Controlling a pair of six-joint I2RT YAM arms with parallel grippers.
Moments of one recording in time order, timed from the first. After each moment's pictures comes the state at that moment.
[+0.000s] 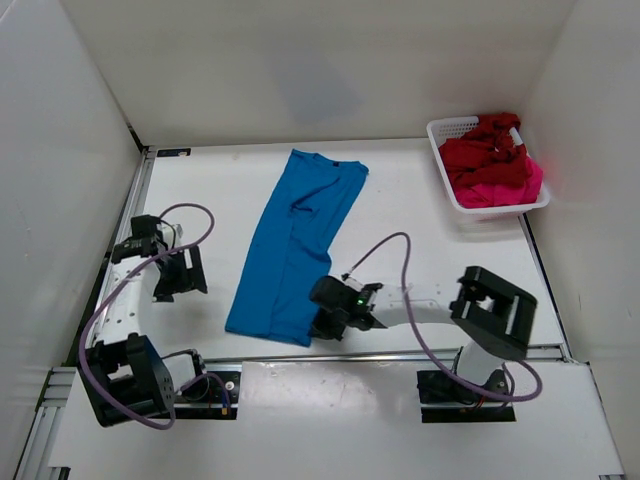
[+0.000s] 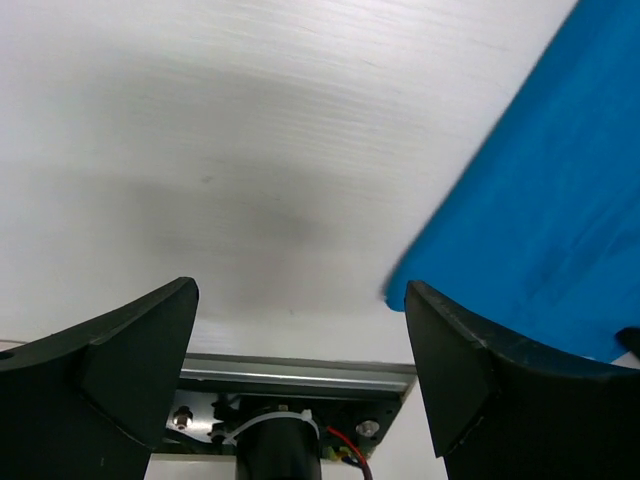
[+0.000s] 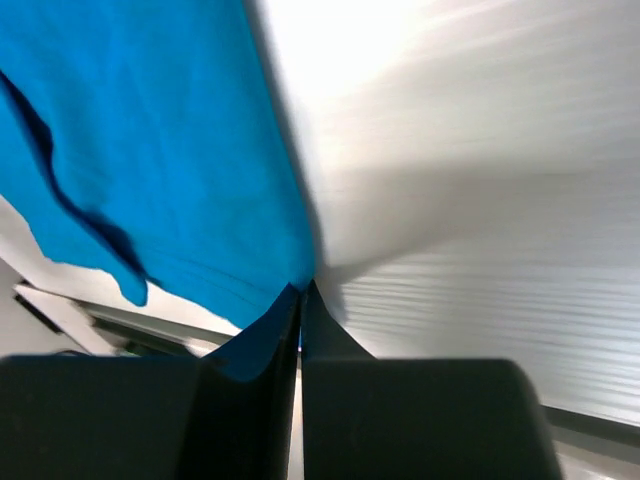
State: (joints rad) left arm 0.26 1.16 0.85 -0.94 0.10 0.00; right arm 1.19 1.68 0.85 -0.24 0.04 1.59
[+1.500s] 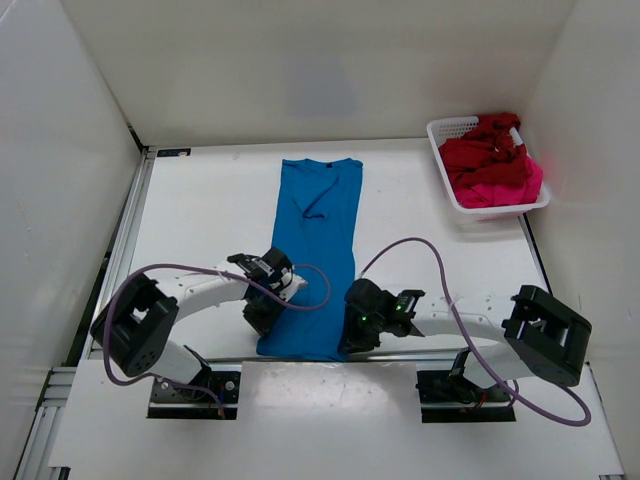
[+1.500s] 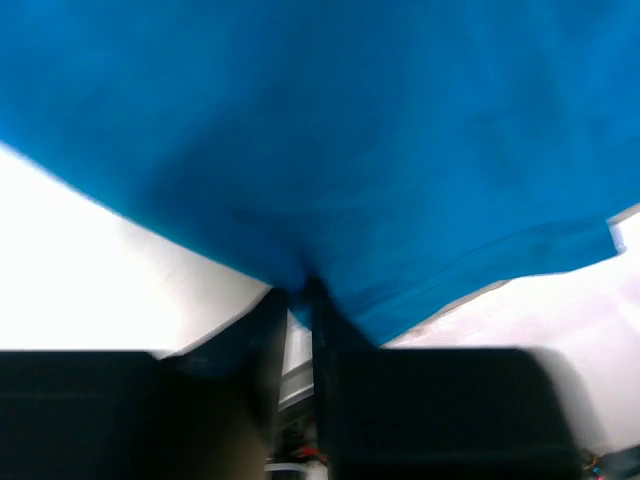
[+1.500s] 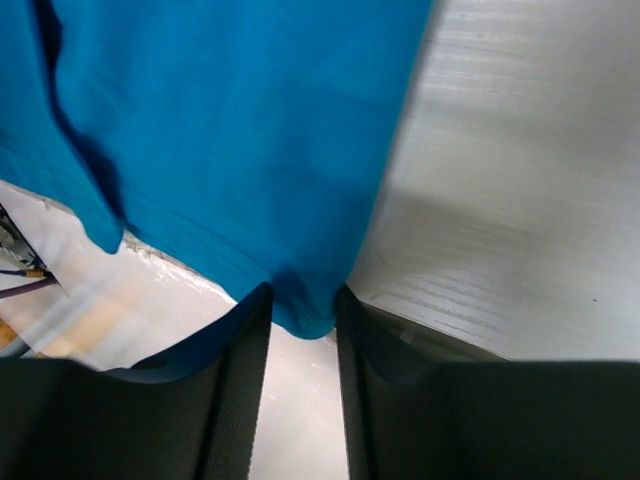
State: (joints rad) left arm -0.71 1.45 0.73 -0.76 0.17 0.00; right arm 1.10 1.36 0.57 -0.29 -0.16 1.10
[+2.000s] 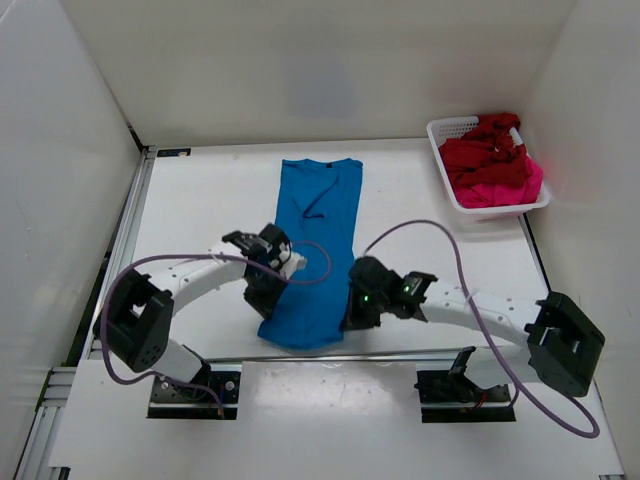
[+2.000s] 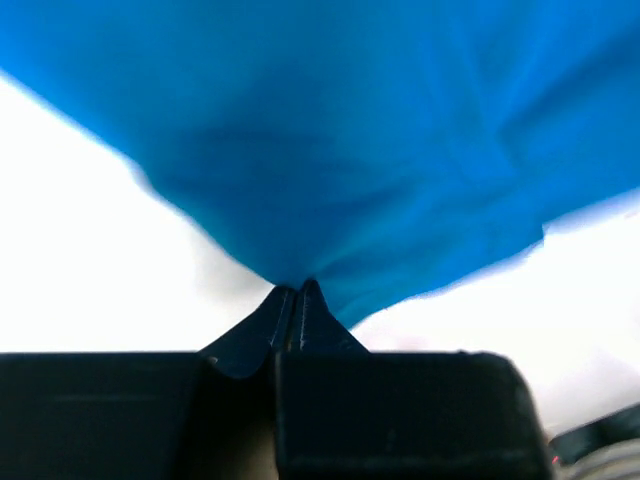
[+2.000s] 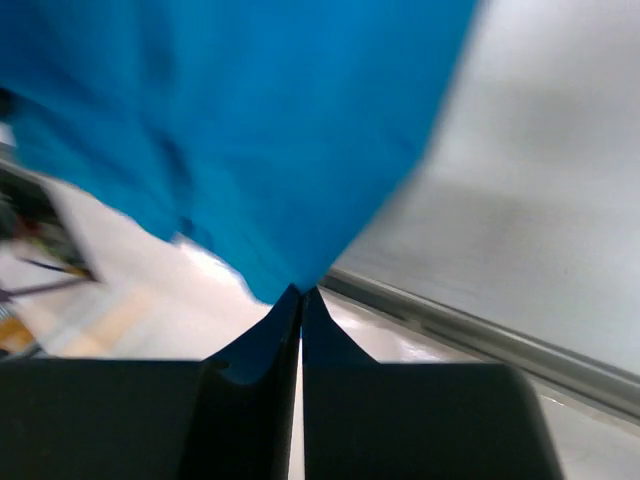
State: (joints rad) left arm -0.66 1.48 0.88 -0.88 0.21 0.00; right arm 1.04 1.29 0.67 -0.43 -0.14 1.04
